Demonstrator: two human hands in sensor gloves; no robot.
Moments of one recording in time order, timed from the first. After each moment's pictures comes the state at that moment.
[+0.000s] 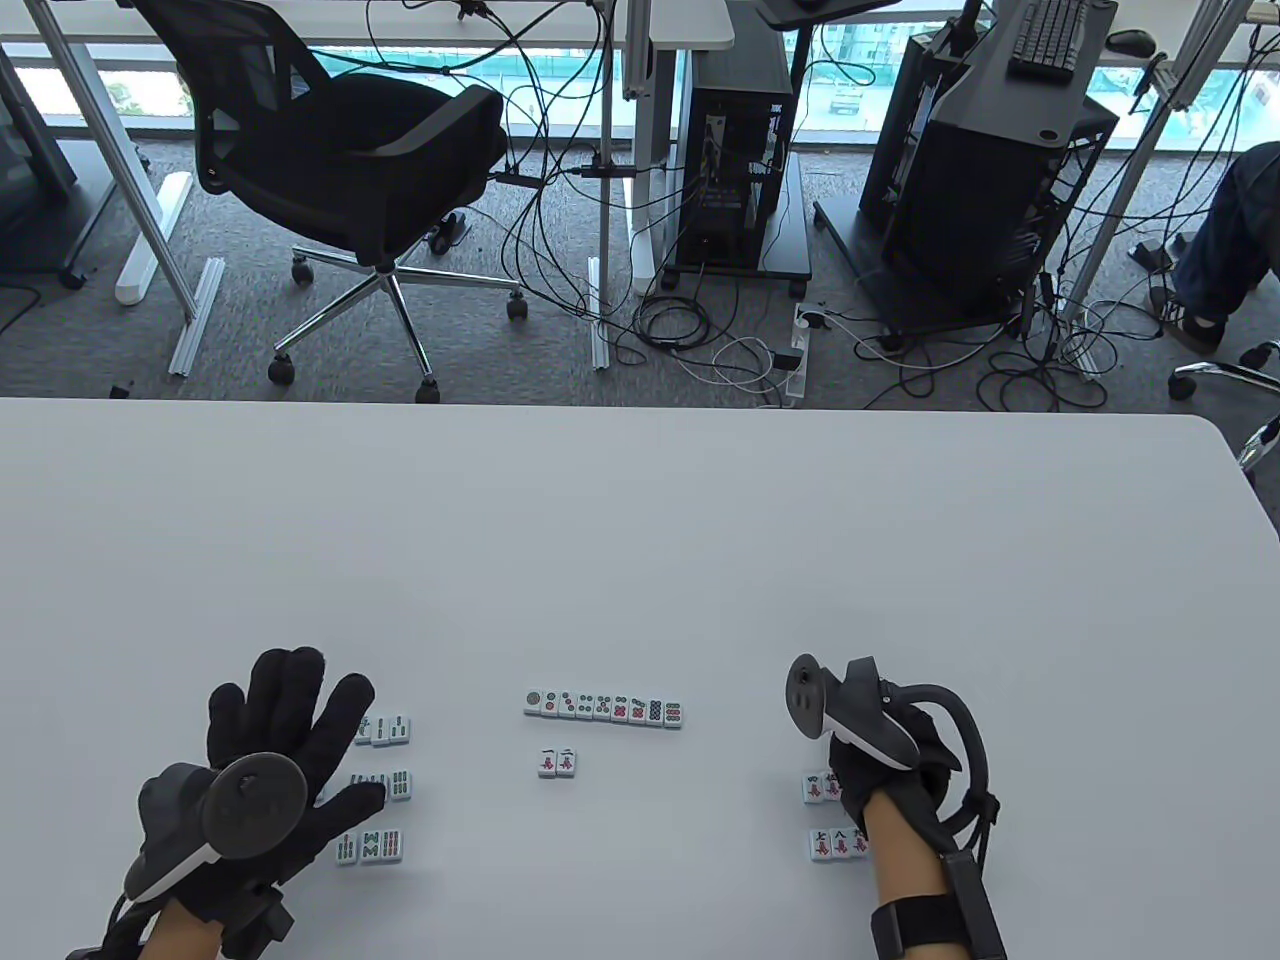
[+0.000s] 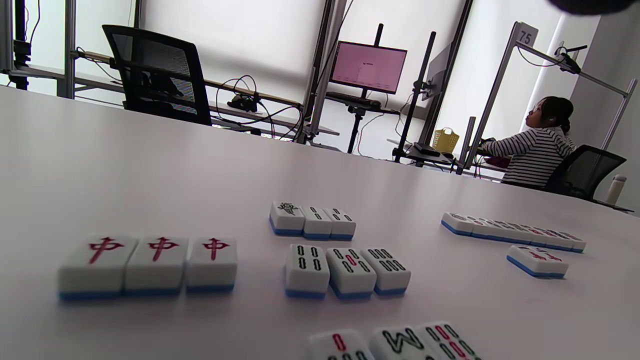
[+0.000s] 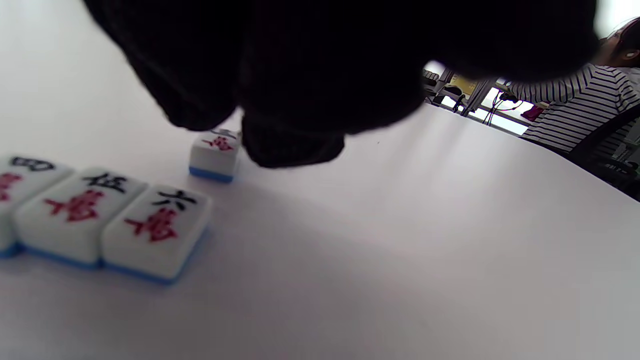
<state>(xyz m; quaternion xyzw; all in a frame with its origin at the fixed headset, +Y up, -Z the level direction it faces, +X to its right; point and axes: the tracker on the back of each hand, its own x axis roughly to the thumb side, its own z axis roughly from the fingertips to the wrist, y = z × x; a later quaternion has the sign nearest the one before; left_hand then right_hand) -0.302 -0.713 -0.219 0.01 -0.10 0.11 0.99 0.188 -0.739 -0.327 0.00 -0.13 -0.98 0.15</state>
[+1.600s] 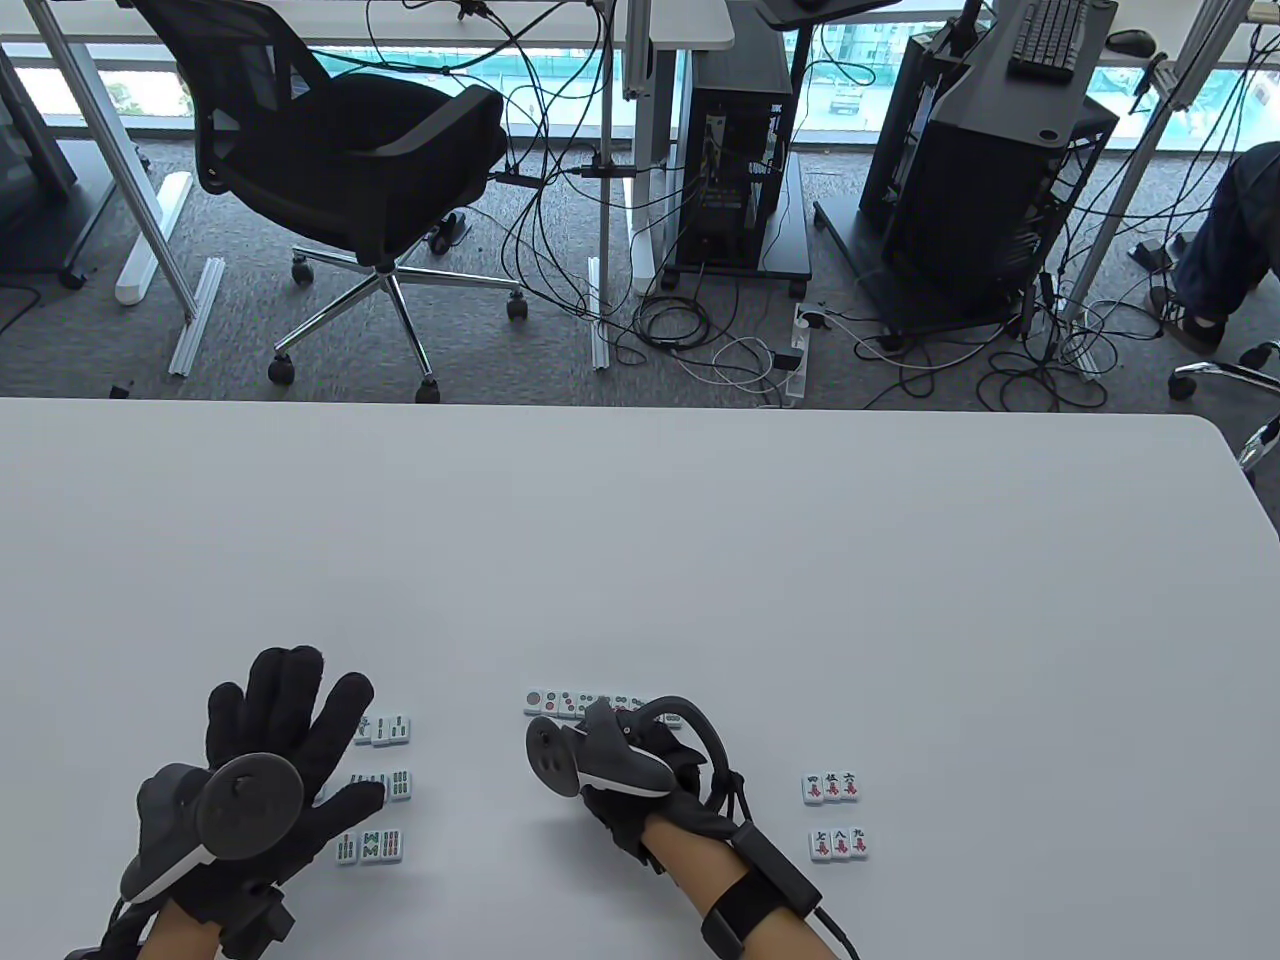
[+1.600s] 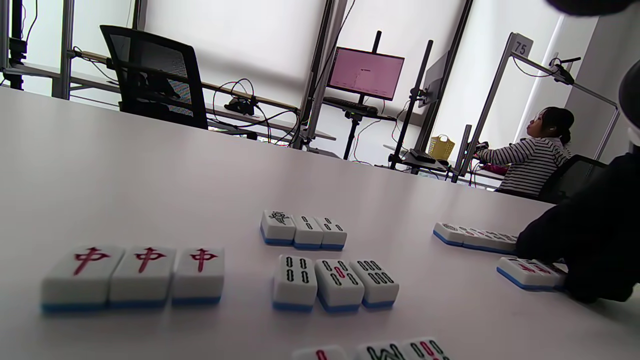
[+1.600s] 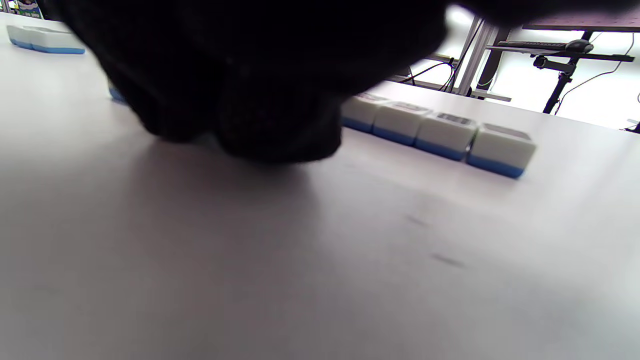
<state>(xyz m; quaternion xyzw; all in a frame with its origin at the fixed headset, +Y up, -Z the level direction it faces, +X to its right) -0.302 -0.709 -0.218 0.02 -0.10 0.12 0.99 -0.025 -0.765 -0.299 -0.26 -0.06 -0.96 0.08</state>
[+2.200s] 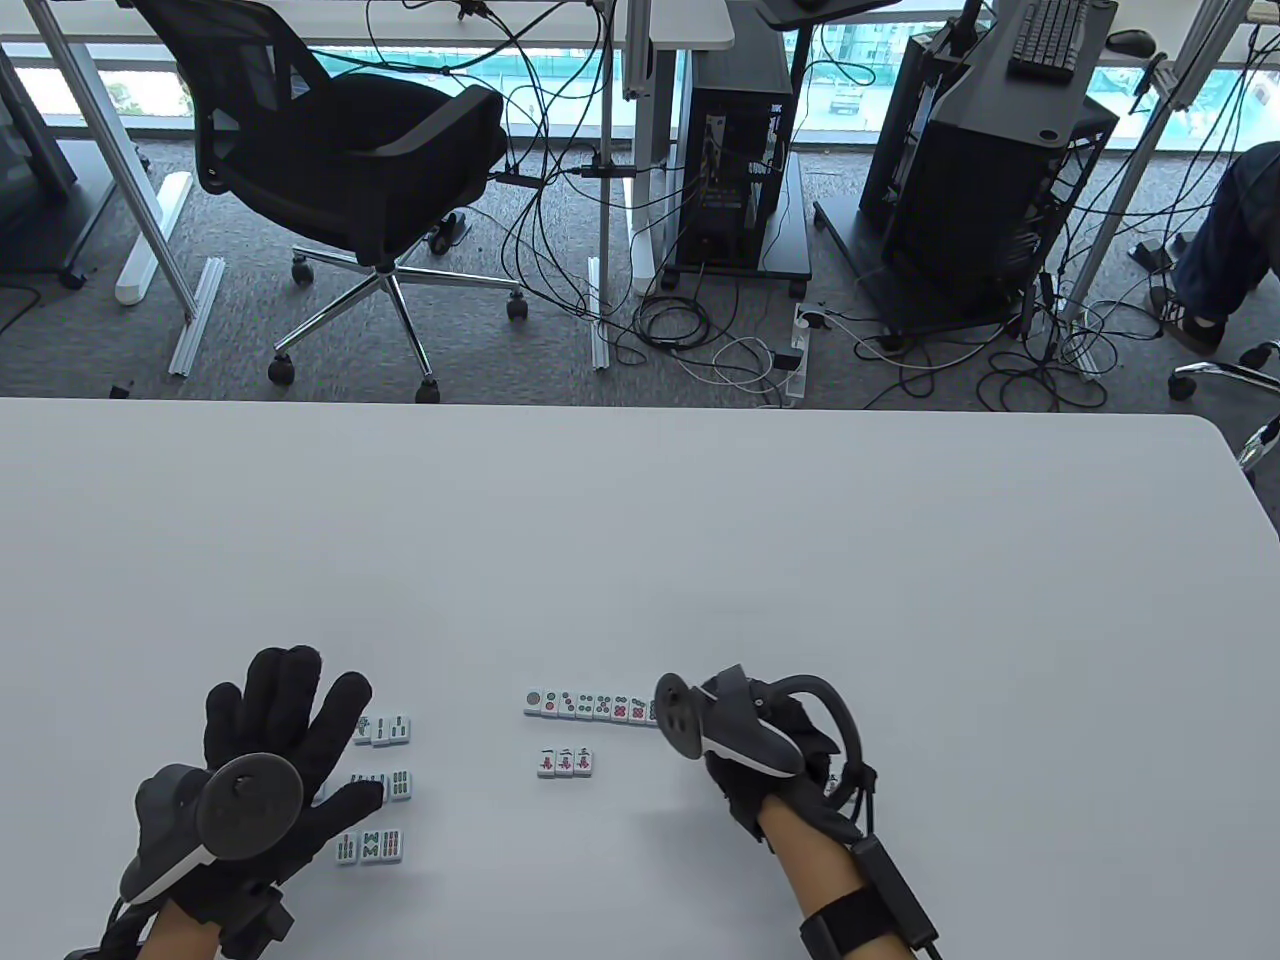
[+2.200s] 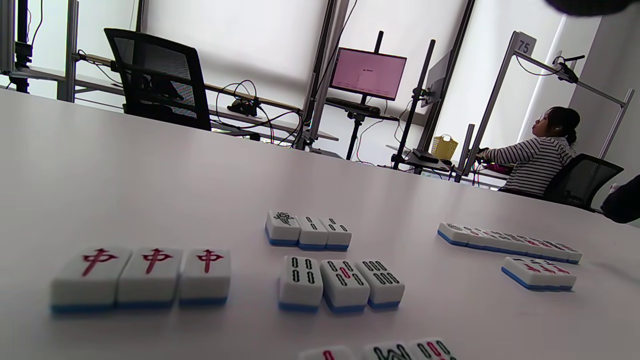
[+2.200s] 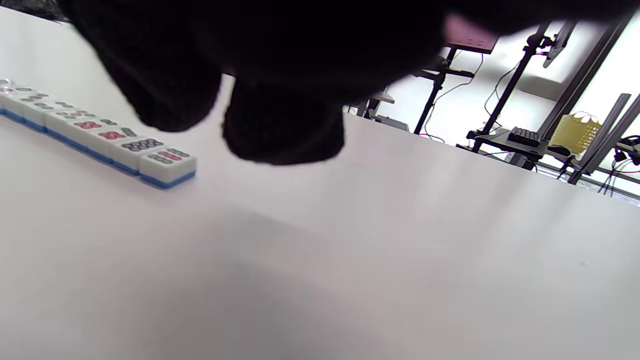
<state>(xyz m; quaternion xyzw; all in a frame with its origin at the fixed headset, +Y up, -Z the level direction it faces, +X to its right) -0.303 -0.708 -0.217 0.02 -0.09 0.12 0.99 0.093 -0.719 -0.314 -0.12 -0.07 -0.98 0.12</state>
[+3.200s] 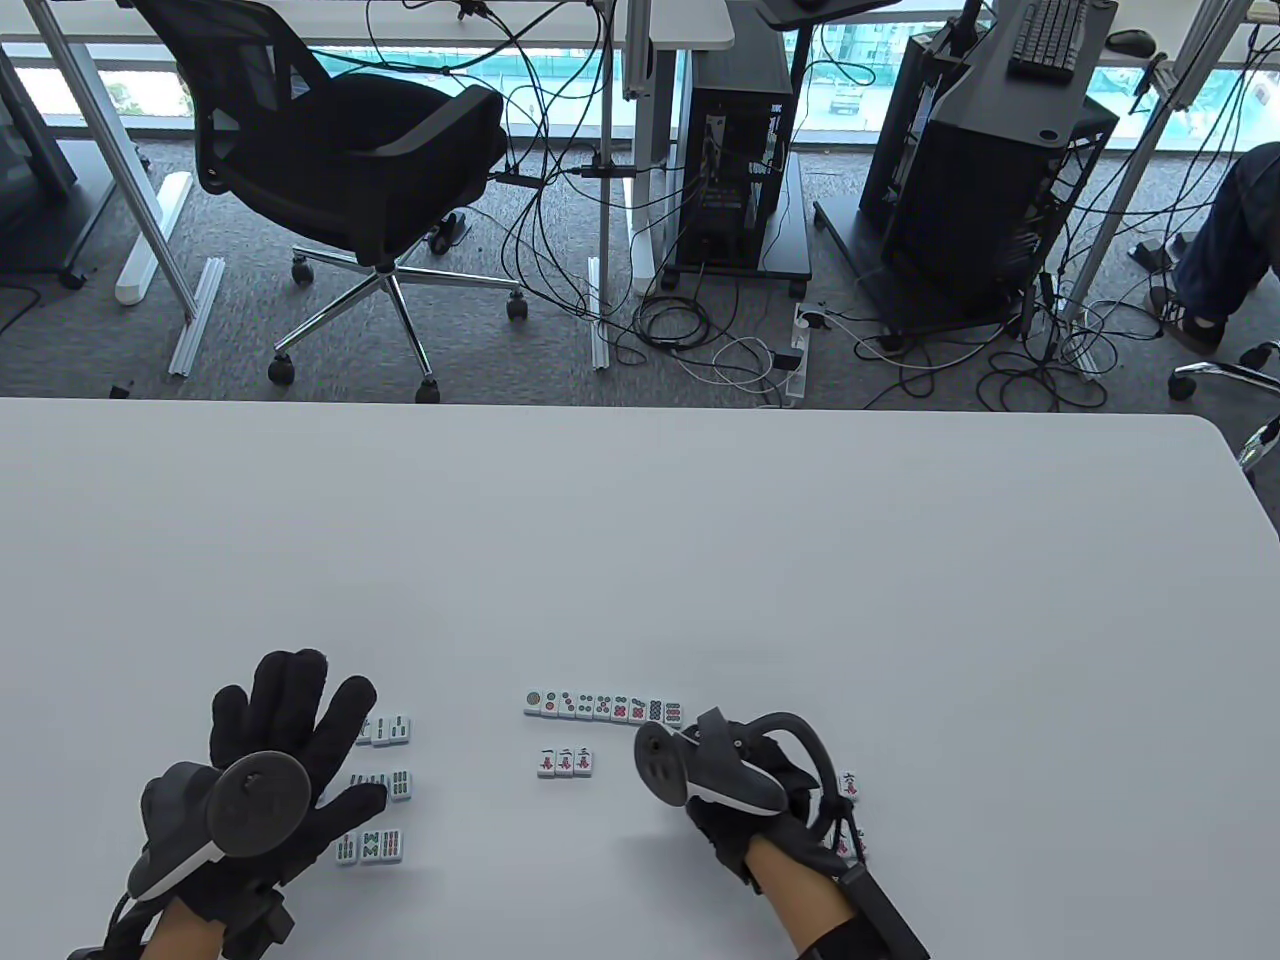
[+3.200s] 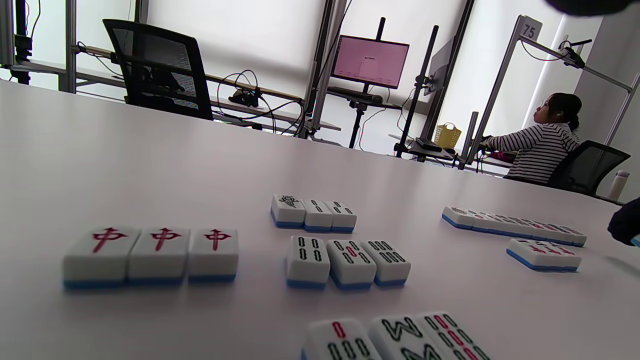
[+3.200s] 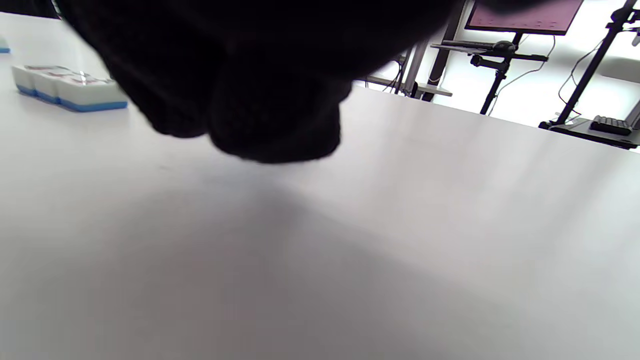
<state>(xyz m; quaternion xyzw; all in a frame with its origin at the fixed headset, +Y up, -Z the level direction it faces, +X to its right) -0.299 -0.711 -0.219 0.00 -0.09 0.11 0.99 0.045 -0.749 -0.286 -0.22 -0.05 -0.97 0.07</state>
